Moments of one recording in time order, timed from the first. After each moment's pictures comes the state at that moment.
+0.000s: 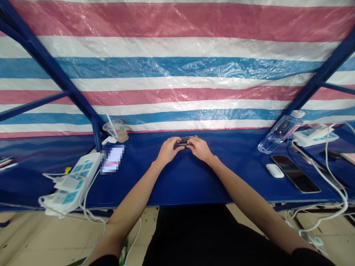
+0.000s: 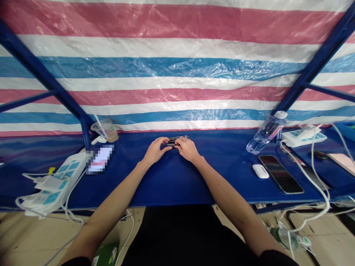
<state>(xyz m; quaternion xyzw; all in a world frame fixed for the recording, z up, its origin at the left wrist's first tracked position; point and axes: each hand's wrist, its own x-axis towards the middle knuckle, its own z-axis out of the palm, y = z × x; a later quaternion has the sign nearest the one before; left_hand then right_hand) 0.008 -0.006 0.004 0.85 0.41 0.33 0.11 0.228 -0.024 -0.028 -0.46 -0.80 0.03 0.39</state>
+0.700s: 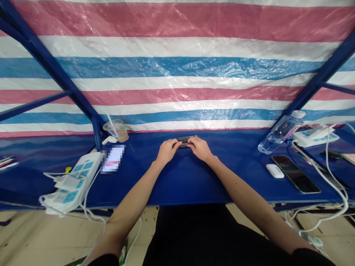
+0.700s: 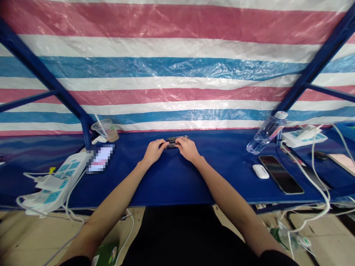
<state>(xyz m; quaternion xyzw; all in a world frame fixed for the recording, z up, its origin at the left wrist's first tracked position) 0.007 -0.006 0.006 0.83 0.44 0.32 0.11 0.230 -0.024 -0.029 -0.47 -0.78 0.04 0.41</state>
